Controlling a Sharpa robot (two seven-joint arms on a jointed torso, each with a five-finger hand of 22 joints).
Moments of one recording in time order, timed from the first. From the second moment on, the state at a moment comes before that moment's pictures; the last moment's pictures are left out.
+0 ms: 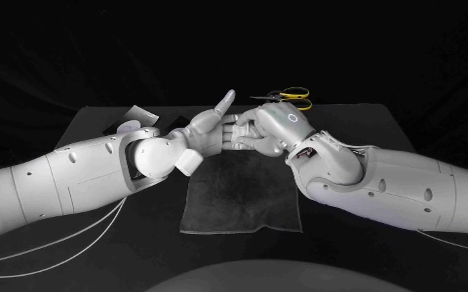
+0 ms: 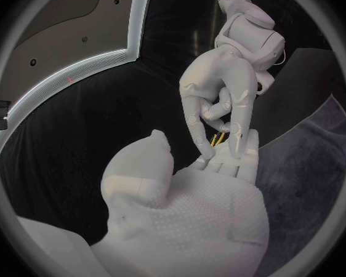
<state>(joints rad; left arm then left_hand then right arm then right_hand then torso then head) 1.15 -0.74 -0.10 1.48 0.29 0.20 0.09 0.88 0.18 -0.21 0.30 0.05 0.11 0.13 0.05 0.06 0.28 0.30 0.03 0.03 0.45 0.26 0.05 0.06 0.09 0.53 0.29 0.06 0.05 1.13 -0.73 -0.12 1.68 -1.88 -0.69 -0.36 1.31 -0.18 0.24 0.12 0.05 1.01 0.12 0.20 0.29 1.47 0.04 1.33 1.31 1.46 -0.02 1.52 1.31 0.17 1.11 0.08 0.67 0.82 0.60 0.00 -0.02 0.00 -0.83</state>
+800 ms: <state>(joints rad) 1.15 -0.74 -0.10 1.48 0.29 0.20 0.08 0.89 0.19 -0.21 0.30 0.05 0.11 0.13 0.05 0.06 0.28 0.30 0.03 0.03 0.44 0.26 0.05 0.06 0.09 0.53 0.29 0.06 0.05 1.13 -0.72 -0.12 1.68 -1.89 -0.67 -0.34 1.39 -0.10 0.34 0.15 0.05 1.13 0.07 0.24 0.30 1.47 0.00 1.39 1.31 1.46 -0.05 1.54 1.31 0.17 1.15 0.06 0.70 0.87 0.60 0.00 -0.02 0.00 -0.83</state>
